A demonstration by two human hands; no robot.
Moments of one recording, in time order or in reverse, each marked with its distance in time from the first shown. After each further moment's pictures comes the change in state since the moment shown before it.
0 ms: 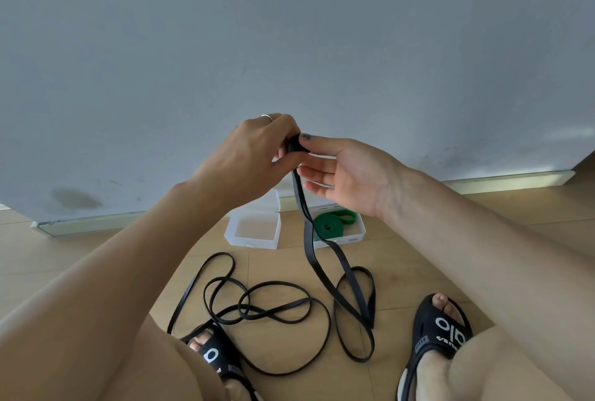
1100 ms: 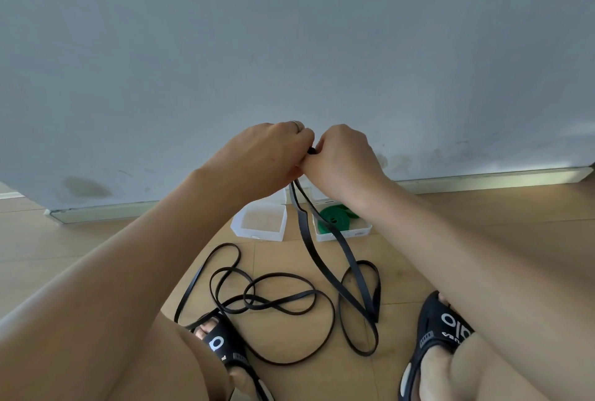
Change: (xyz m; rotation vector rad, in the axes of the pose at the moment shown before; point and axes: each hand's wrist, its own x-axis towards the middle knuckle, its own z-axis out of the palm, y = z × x) left_hand 0.008 0.016 -0.001 0.424 -0.408 -0.004; right_hand 0.003 0.010 0.029 -1.109 0.418 -0.385
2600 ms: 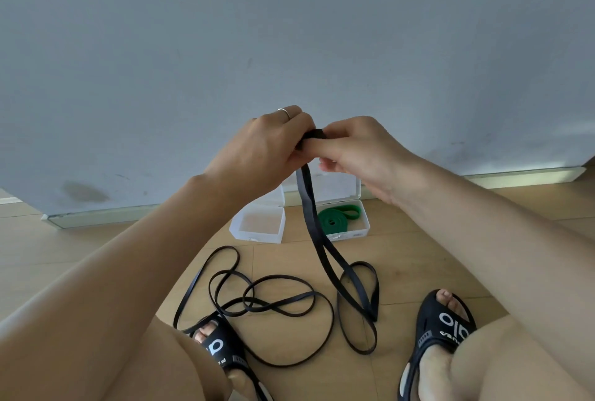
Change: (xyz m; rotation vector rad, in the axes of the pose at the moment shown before) left_hand 0.001 -0.006 0.011 -0.313 0.464 0.094; right_hand 0.010 0.021 -0.029 0.541 -0.249 0.042
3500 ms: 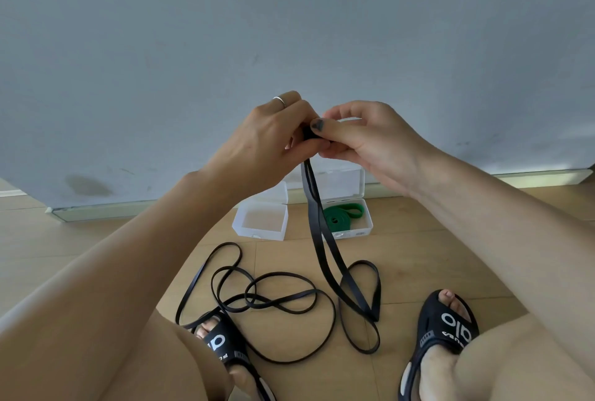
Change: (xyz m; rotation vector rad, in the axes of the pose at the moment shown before) left_hand -0.002 0.000 -0.008 -0.163 0.039 -0.053; right_hand -0.005 -0.006 -0.011 0.212 -0.045 -0.090
